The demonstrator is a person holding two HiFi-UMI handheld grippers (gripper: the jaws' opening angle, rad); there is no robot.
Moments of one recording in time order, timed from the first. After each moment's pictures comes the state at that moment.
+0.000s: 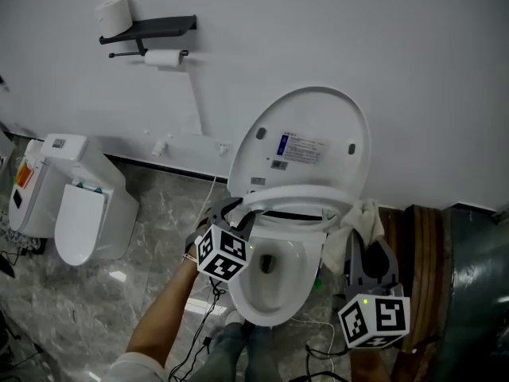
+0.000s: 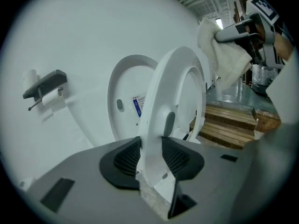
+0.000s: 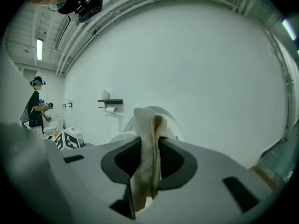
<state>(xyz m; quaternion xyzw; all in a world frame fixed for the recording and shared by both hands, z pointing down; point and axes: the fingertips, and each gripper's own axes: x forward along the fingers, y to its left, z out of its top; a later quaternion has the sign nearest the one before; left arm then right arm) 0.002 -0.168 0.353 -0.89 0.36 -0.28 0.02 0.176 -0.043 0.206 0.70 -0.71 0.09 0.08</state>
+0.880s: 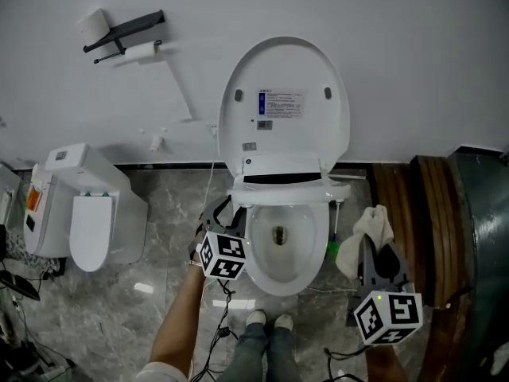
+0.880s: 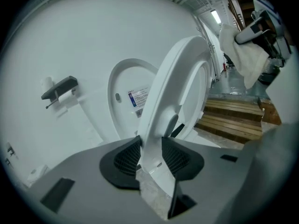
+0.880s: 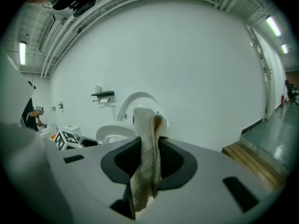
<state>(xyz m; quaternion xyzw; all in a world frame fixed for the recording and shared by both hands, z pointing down) -0.022 -0.078 0.394 -0.87 0.40 -0.29 0.06 0.200 0.112 0.274 0.74 -0.64 0.17 0.08</state>
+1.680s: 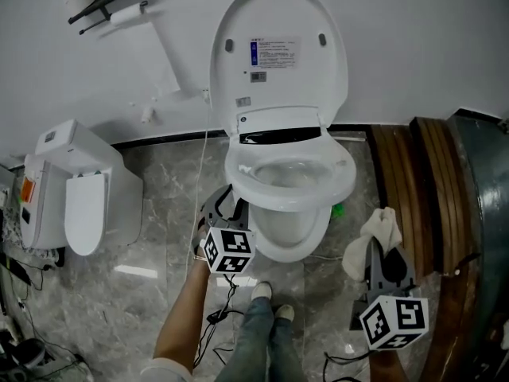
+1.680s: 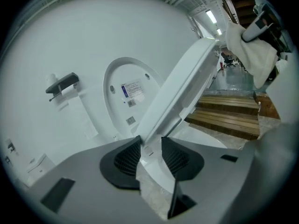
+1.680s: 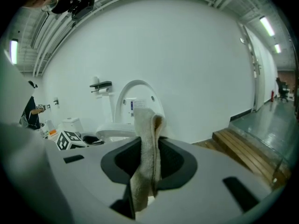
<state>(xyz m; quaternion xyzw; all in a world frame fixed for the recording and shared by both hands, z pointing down) -0.043 -0.007 0.455 -0.87 0.40 -0.28 0.07 0.171 0.212 0.341 0.76 -0.61 0.21 0.09</state>
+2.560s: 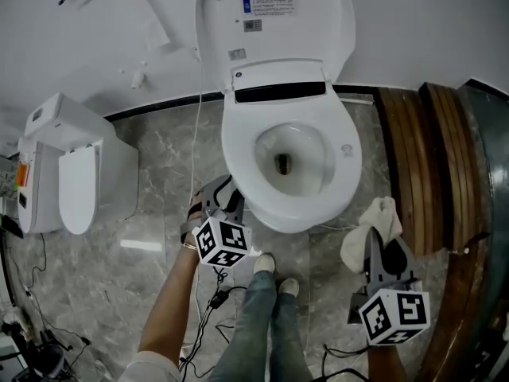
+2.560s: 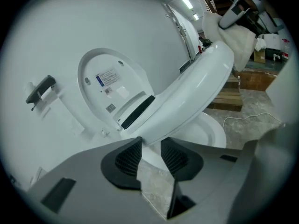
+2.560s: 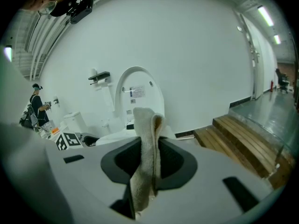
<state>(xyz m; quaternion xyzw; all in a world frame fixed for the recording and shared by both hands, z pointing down) -0.057 0.049 0.536 -0.86 0.30 -0.38 0.13 0.156 0.247 0.418 0.74 -0.61 0.26 0.09</state>
